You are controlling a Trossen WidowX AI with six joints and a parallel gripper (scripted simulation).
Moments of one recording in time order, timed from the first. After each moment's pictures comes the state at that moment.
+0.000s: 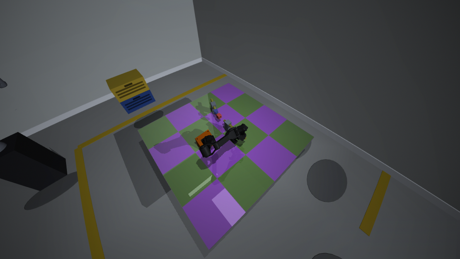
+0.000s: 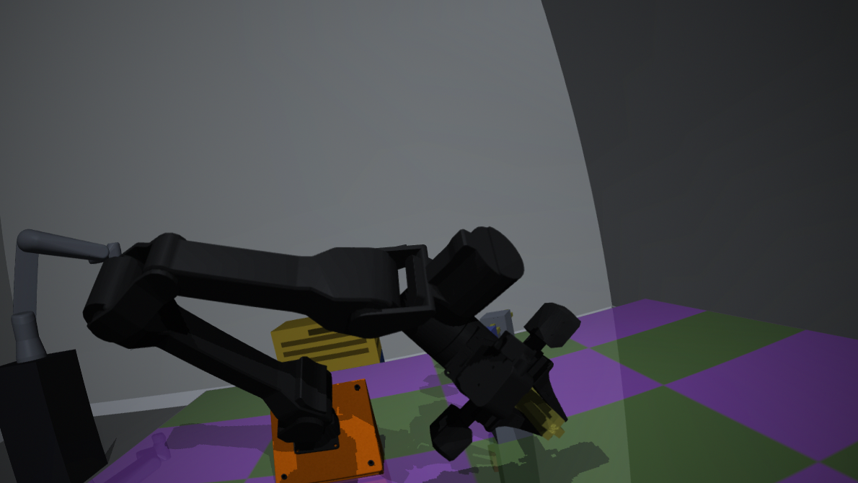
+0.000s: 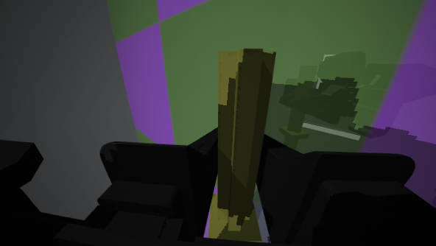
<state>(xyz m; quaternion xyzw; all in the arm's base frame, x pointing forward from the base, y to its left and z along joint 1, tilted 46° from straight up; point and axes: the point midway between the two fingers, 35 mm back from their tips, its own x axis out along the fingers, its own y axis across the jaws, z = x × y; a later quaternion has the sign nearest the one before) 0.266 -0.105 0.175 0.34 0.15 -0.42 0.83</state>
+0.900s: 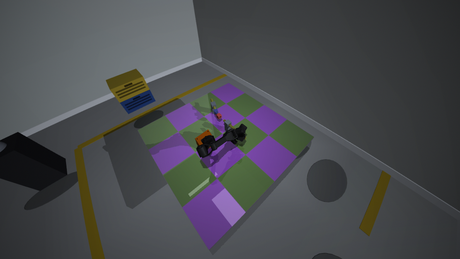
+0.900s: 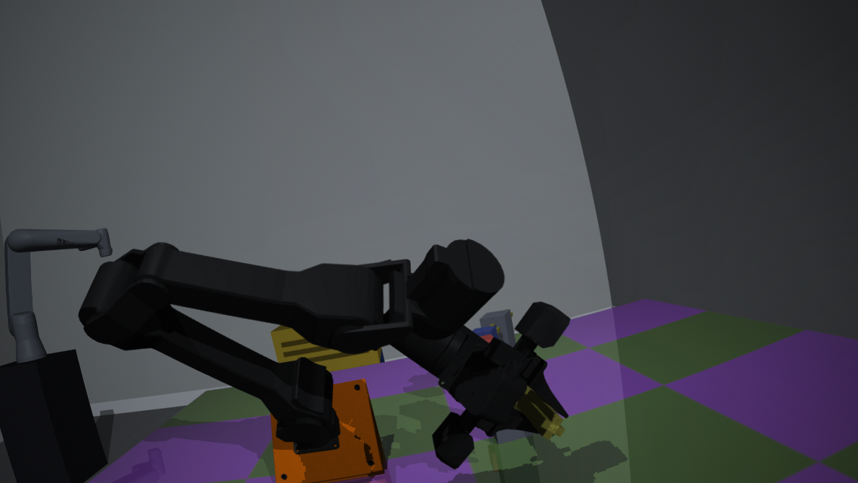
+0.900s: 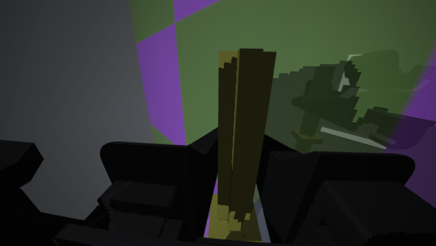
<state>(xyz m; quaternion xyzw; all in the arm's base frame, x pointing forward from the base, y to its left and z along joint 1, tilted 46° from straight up) 0.266 -0.104 0.174 0.35 0.13 -0.37 0.85</state>
